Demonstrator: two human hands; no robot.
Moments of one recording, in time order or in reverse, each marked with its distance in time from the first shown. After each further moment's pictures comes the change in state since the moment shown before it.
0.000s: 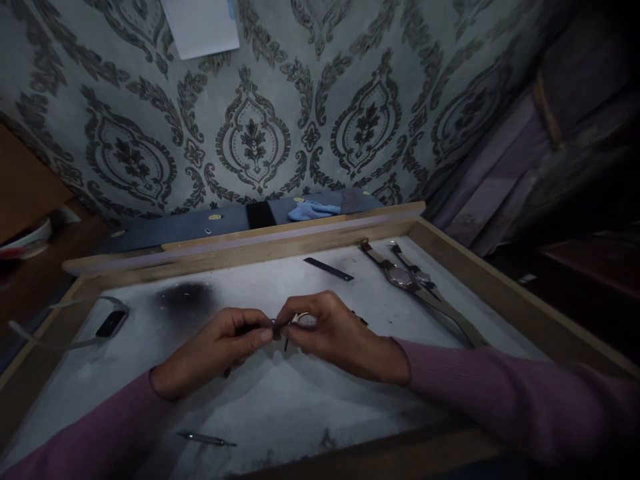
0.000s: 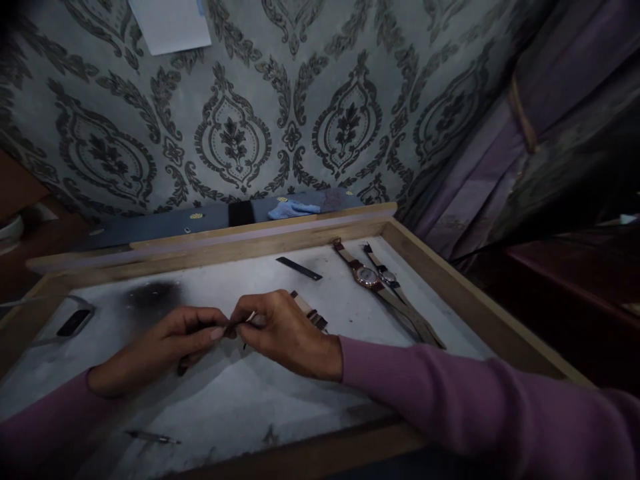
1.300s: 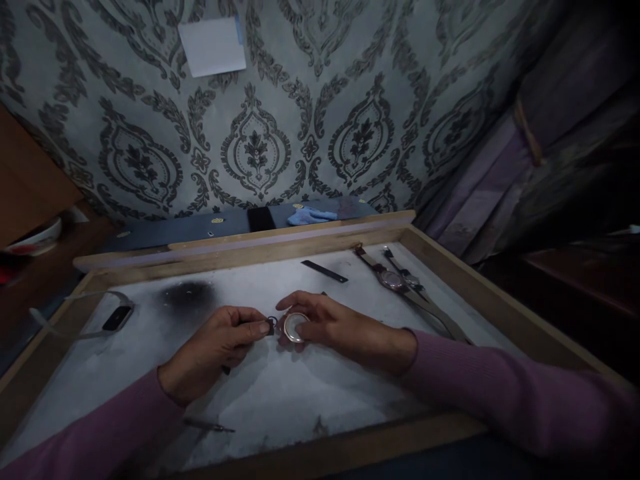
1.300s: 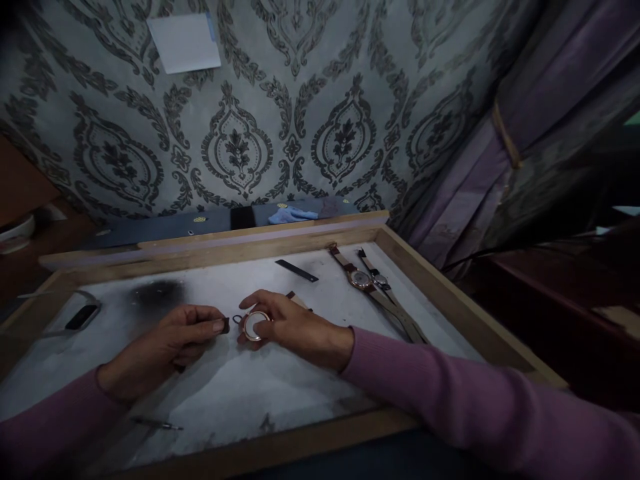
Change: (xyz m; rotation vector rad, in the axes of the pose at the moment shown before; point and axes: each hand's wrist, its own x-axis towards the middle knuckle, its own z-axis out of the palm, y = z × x) left_hand -0.004 0.004 0.016 -0.403 0.117 -0.124; right_hand -0.007 0.000 -0.006 0.697 -0.160 0.383
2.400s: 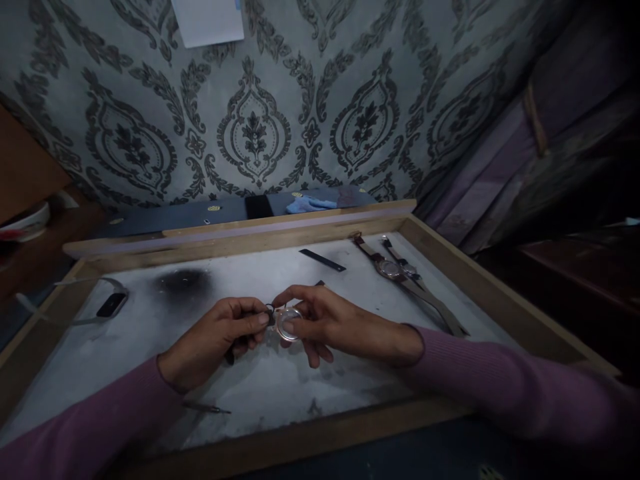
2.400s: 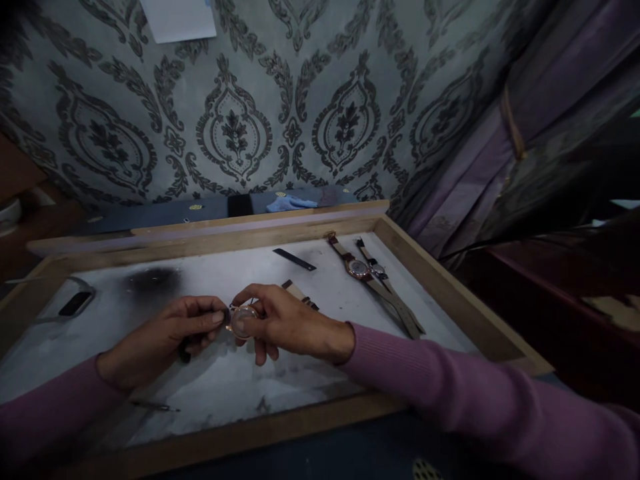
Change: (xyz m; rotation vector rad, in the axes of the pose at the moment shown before) left_hand 0.000 -0.005 0.003 0.051 -0.051 0.062; right_hand -0.010 -0.008 0.004 -0.251 -0.110 0.038
